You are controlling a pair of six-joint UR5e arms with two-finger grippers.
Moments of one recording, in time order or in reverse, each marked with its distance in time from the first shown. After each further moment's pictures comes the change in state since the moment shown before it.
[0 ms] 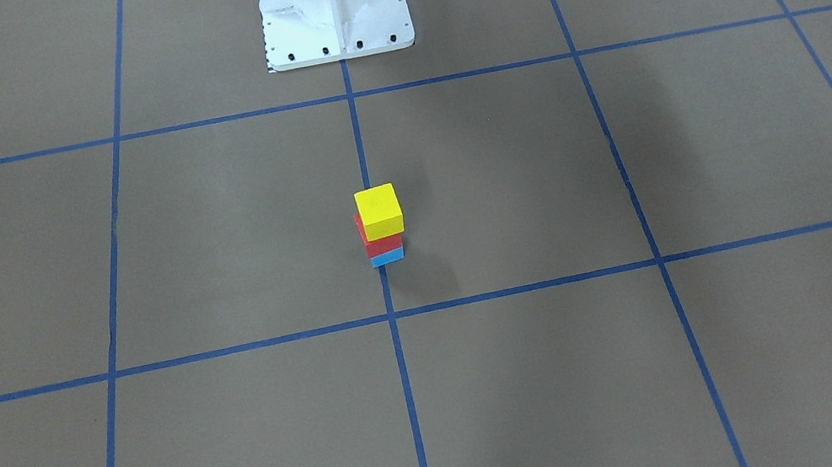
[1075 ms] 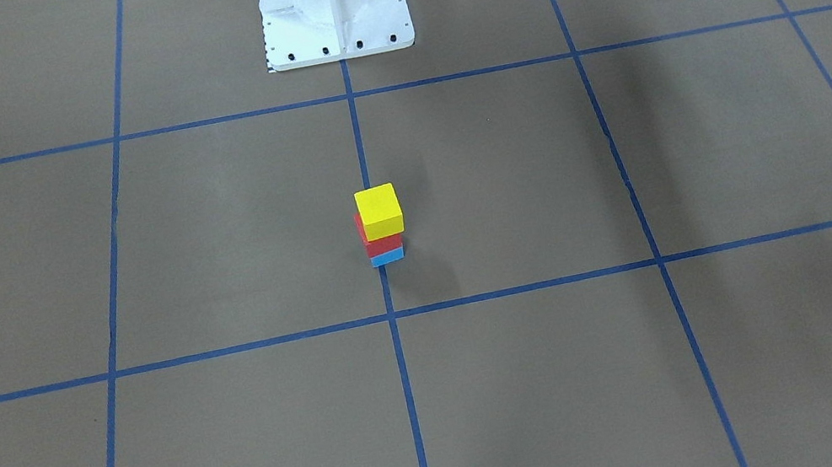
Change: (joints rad) left arm -0.086 0.201 0.070 -0.142 -0.013 0.083; right arm 0.081 -0.093 0.010 -0.007 0.062 -0.021
